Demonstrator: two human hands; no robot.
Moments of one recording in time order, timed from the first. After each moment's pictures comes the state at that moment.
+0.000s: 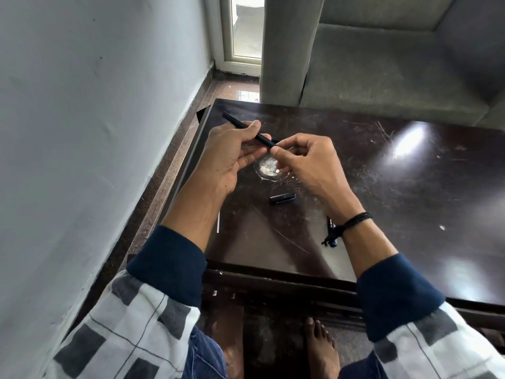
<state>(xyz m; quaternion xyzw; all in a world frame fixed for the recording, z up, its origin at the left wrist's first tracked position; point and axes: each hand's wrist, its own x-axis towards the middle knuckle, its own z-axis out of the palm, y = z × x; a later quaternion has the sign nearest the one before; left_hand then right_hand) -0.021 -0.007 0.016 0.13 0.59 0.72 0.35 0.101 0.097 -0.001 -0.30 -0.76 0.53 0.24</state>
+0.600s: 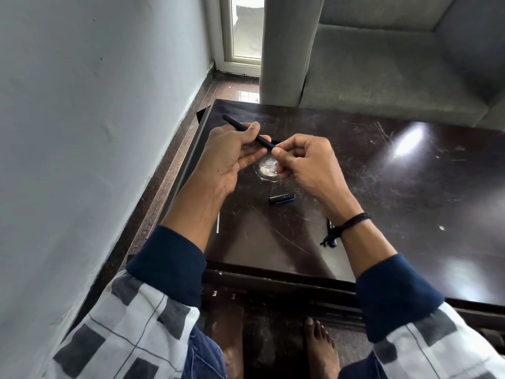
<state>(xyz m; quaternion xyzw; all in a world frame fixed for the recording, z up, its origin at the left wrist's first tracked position) -0.022 -0.007 0.014 0.13 0.58 0.72 0.36 0.101 0.095 0.000 -0.29 -0.76 0.54 0.23</state>
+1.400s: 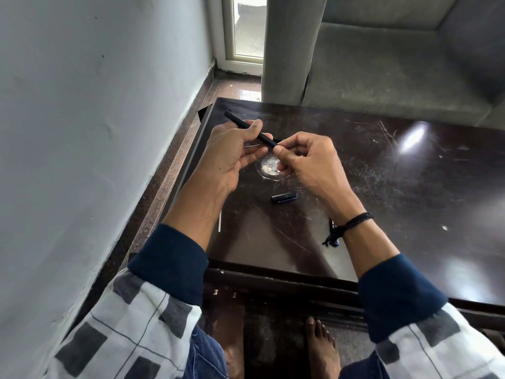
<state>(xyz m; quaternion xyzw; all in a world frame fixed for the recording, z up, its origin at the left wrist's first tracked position) -0.022 -0.006 0.016 0.13 0.59 0.71 0.35 0.100 0.093 0.000 -0.29 -0.77 0.52 0.24</state>
